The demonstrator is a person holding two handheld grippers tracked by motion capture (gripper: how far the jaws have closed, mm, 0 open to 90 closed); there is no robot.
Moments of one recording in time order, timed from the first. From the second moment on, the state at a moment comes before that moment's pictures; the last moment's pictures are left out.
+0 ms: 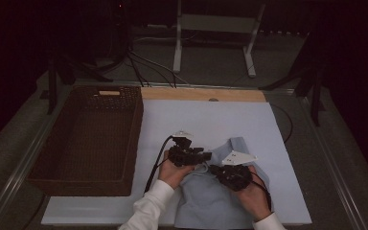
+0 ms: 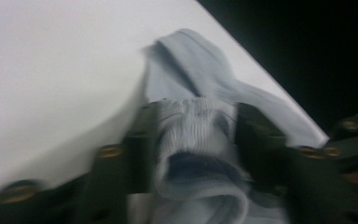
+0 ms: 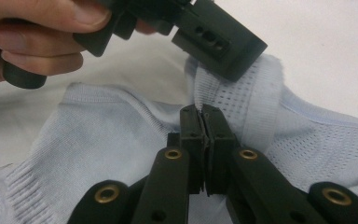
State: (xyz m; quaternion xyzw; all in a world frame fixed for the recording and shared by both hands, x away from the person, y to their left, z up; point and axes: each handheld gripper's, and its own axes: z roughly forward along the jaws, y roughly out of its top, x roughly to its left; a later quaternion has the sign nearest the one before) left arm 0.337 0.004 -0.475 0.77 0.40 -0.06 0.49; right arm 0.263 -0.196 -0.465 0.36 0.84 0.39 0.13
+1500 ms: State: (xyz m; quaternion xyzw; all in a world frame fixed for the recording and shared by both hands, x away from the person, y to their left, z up) left arm 0.398 0.038 -0.448 0.76 0.44 0.05 0.48; right arm 0.260 -0.286 -0.453 0.45 0.78 0.39 0.20
